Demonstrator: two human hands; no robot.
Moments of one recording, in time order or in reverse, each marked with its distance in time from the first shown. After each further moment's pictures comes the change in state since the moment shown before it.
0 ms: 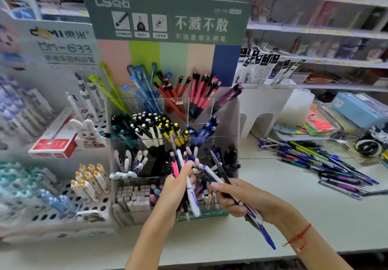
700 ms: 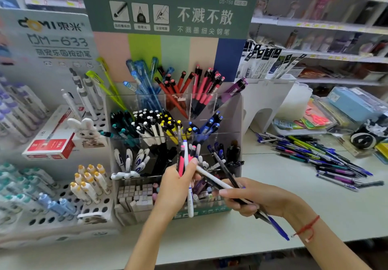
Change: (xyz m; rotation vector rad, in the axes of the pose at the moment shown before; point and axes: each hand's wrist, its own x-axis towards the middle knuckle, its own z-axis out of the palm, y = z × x) left_hand 0.004 0.004 -0.015 0.287 0.012 0.289; right_hand -0.001 0.000 -0.011 -0.006 -0.117 0.060
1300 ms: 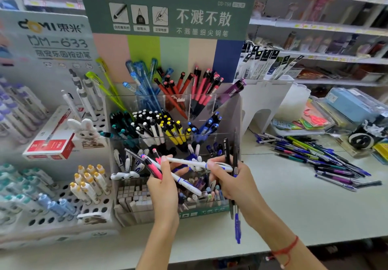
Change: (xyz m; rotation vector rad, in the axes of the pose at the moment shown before) left_hand -0.015 0.007 0.006 -0.422 0.413 -0.128; right_hand 0.019 -0.016 0.056 0.143 0.765 -0.411
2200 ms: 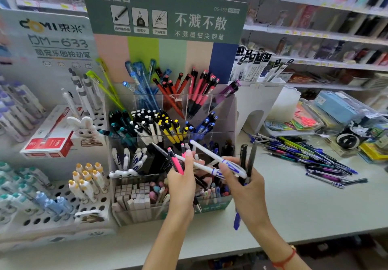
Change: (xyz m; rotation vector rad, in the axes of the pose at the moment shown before) left_hand -0.013 -0.008 0.021 0.018 -0.212 -0.033; right_hand -0.027 0.013 0.000 -0.005 0.265 -0.279
